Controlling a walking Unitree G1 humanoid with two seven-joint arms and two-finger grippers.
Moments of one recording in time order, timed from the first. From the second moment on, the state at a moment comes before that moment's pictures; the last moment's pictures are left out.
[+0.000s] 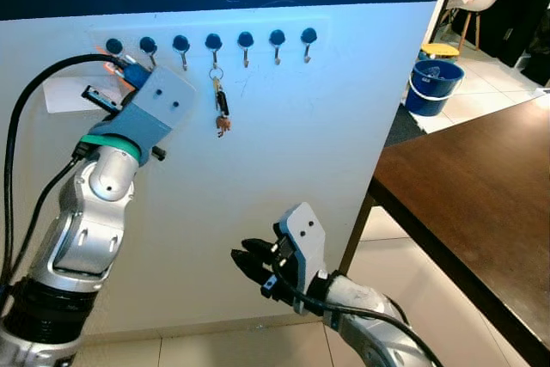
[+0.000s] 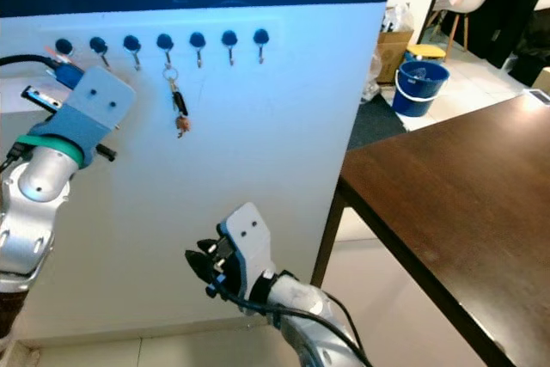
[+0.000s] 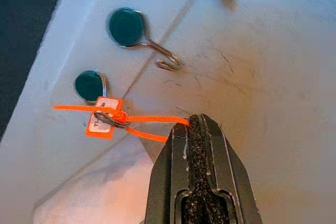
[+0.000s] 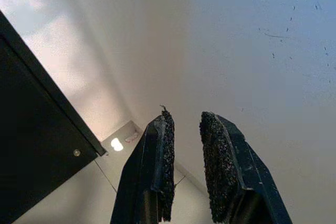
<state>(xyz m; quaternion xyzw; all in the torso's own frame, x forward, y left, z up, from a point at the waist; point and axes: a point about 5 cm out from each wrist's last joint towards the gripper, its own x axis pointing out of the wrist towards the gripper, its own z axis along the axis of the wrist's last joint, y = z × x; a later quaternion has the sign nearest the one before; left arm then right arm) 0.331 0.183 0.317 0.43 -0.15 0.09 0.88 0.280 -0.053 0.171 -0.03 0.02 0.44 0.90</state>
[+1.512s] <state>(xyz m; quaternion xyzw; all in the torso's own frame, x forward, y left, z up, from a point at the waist) 0.317 0.212 0.337 0.59 -0.08 0.02 0.80 0.282 -0.053 0.175 -0.04 0.00 0.43 0.90</state>
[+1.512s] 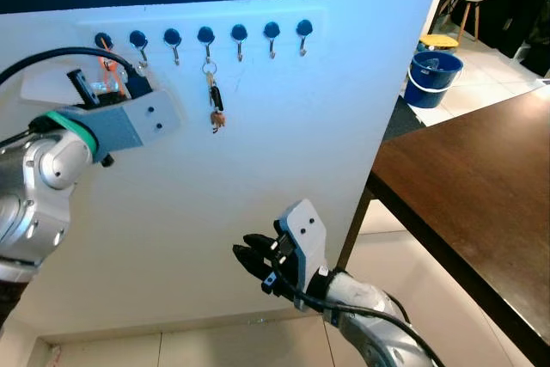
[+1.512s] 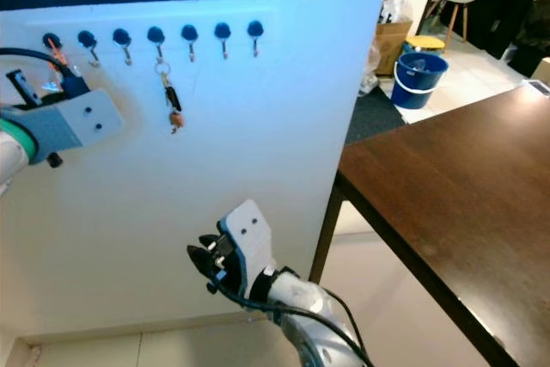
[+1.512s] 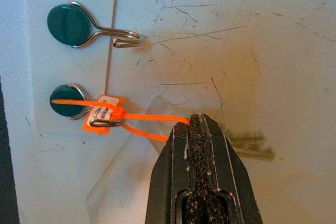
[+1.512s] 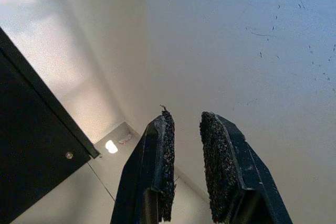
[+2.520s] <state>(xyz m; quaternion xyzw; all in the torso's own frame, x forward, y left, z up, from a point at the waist) 0.313 0.187 0.328 0.36 -0.13 0.00 0.93 0.288 -0.056 0.206 0.07 -0.07 0.41 0.91</state>
